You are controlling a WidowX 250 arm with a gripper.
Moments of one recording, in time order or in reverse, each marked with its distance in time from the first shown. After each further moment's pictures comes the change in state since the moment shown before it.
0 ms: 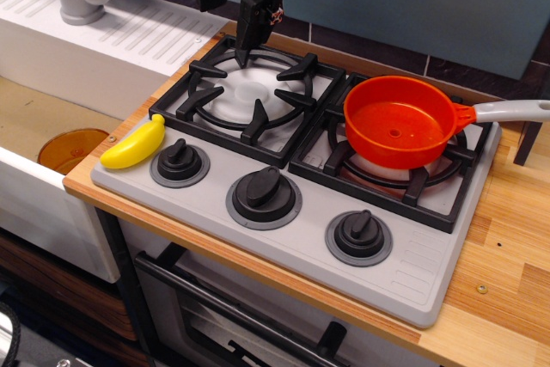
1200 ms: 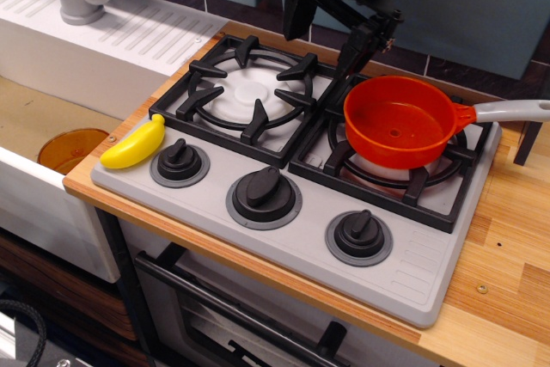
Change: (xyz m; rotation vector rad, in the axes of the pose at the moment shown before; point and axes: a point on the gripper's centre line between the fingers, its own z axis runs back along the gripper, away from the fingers) arm 0.048 -0.080 0.000 -0.016 0.135 0.099
